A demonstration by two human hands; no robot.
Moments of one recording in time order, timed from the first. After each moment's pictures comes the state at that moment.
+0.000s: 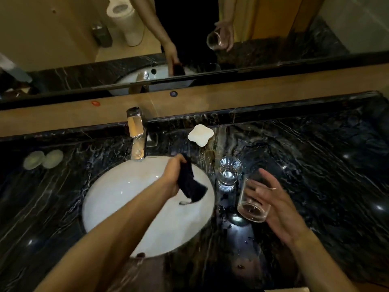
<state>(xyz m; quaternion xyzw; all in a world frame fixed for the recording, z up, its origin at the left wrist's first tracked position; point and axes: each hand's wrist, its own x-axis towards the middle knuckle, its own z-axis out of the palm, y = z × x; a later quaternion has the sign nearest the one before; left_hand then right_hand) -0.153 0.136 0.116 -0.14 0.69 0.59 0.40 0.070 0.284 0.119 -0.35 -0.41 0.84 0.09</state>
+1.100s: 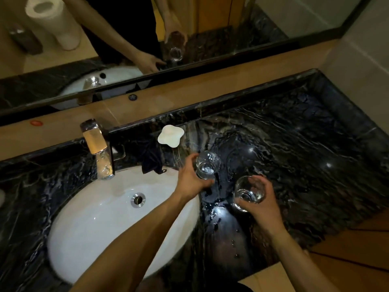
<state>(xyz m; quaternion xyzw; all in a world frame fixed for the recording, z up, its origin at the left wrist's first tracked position) -0.121 0.181 0.036 0.28 0.79 0.42 0.36 0.094 0.248 0.067 -0.48 -0.59 0.60 0.23</state>
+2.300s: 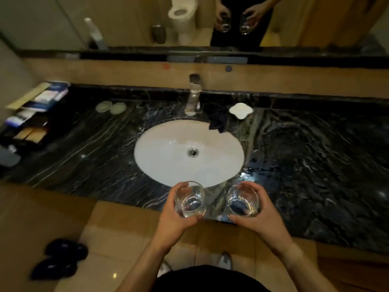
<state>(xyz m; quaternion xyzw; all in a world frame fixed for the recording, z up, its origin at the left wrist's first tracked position) 0.089 -0.105 0.129 0.04 0.77 0.60 0.20 0.172 0.120 0.126 -0.18 -0.74 0.64 0.01</state>
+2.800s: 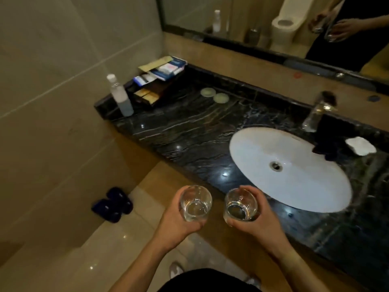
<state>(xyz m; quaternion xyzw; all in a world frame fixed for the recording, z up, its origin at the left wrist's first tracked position) 0.100 -0.368 0.134 -0.06 0.79 0.60 0.08 0.089 -0.131 0.134 0.00 -0.80 0.59 -0.09</state>
